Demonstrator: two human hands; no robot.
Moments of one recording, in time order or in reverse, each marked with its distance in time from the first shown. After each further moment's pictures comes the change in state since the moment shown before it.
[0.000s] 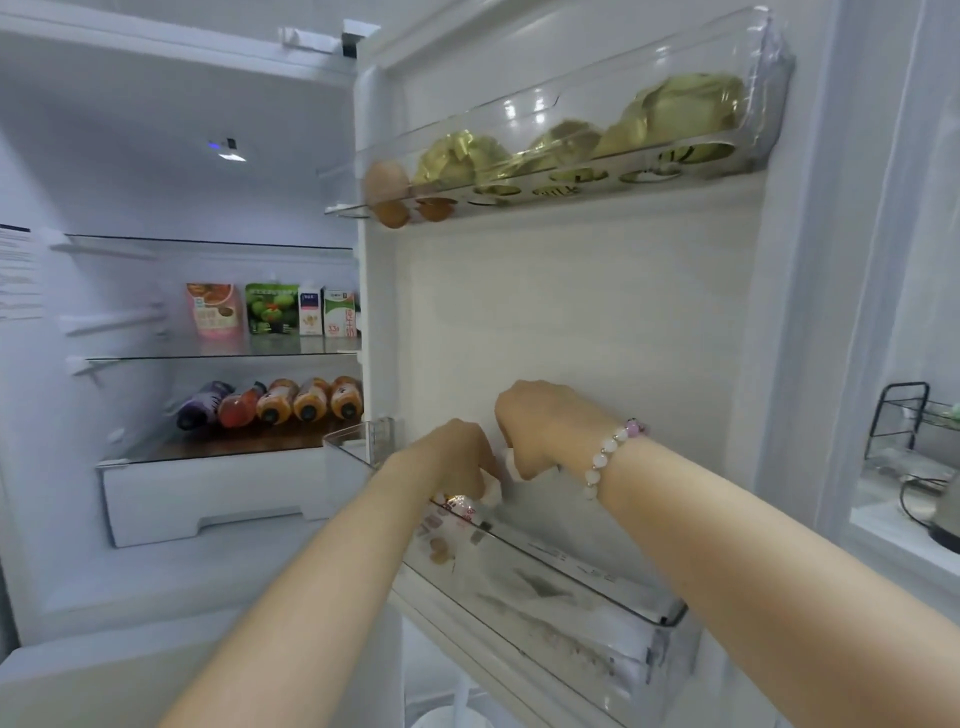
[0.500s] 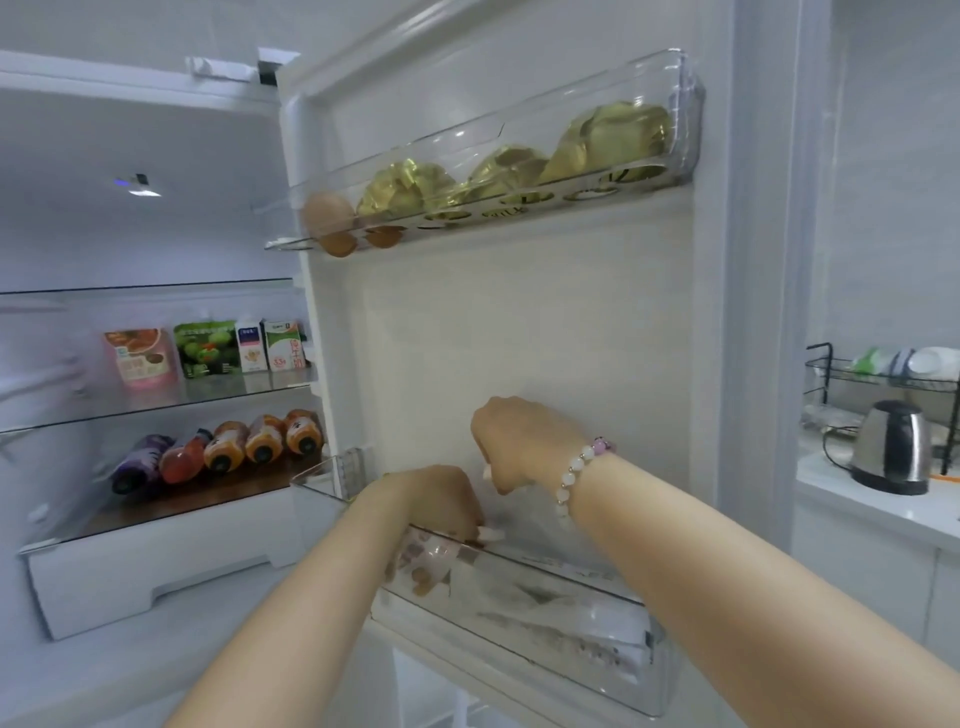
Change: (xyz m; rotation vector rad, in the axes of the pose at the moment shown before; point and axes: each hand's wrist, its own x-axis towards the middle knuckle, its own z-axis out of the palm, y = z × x) left_hand 0.007 -0.001 0.006 0.167 -0.324 0.039; right_hand -0.004 -0.005 0.006 0.041 0.074 0.095
